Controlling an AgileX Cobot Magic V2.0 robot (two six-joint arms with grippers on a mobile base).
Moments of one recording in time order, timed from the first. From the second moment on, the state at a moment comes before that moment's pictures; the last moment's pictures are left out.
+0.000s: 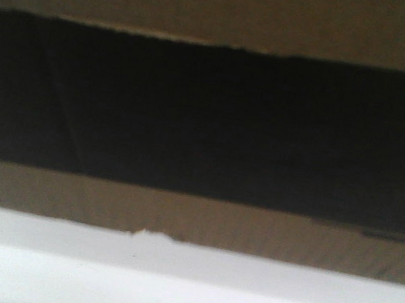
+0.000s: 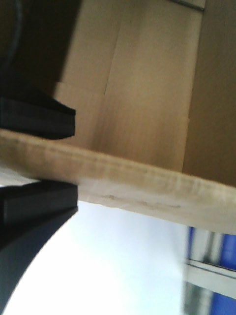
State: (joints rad) left arm -0.23 0.59 -1.19 -0.03 1.16 -0.10; right arm 0.04 0.57 -1.13 0.25 1.16 -0.07
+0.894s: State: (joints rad) left arm -0.23 1.25 -1.20 0.05 0.97 -0.12; right arm 0.04 1.25 -1.19 0.20 0.98 -0.10
